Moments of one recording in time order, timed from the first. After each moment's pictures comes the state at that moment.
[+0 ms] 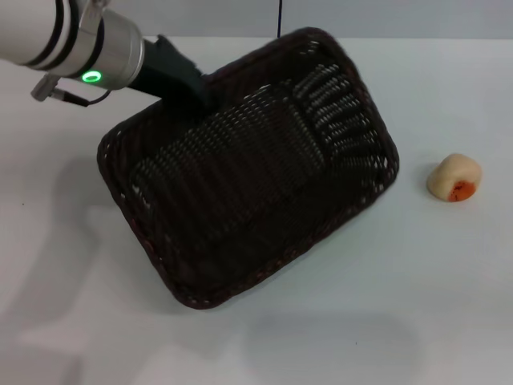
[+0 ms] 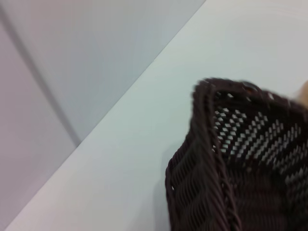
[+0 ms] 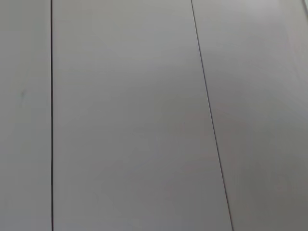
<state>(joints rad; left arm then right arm) -0.59 -2.06 -1.71 -1.50 2.51 -1.30 0.77 0.07 2.09 0.01 0.28 -1.05 -1.83 0.06</state>
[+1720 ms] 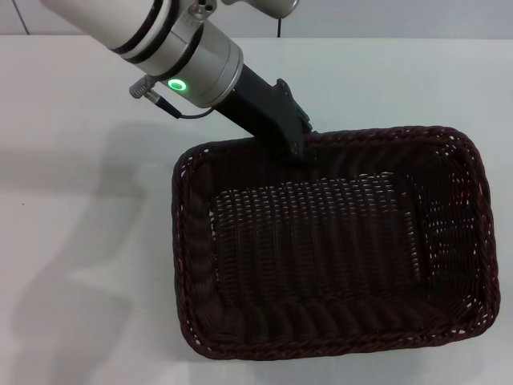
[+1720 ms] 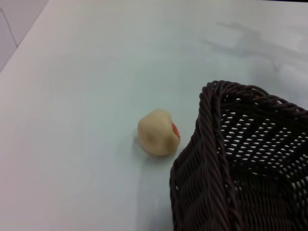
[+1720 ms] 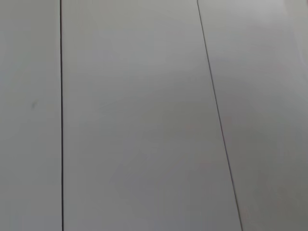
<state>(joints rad) -0.92 -2.06 -1.80 -1.01 2.23 -1.42 1.18 0.08 2.09 0.00 0.28 -1.05 -1.85 0.06</state>
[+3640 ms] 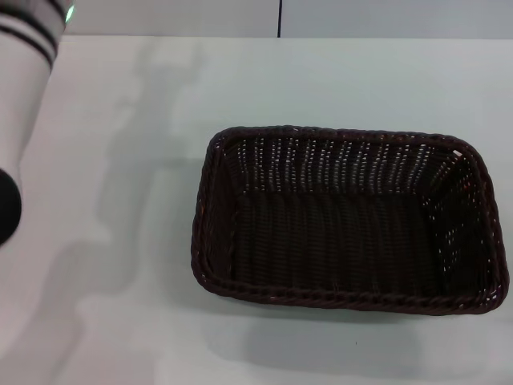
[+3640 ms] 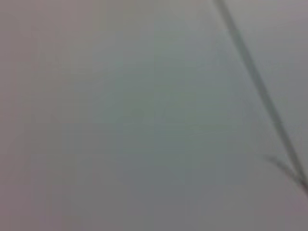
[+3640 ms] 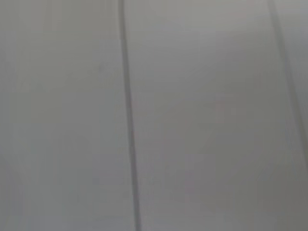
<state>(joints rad) -0.29 -2.06 -1.24 -1.31 2.18 0.51 0.92 0.14 2.08 -0.17 0.24 -1.07 -1.73 0.06</state>
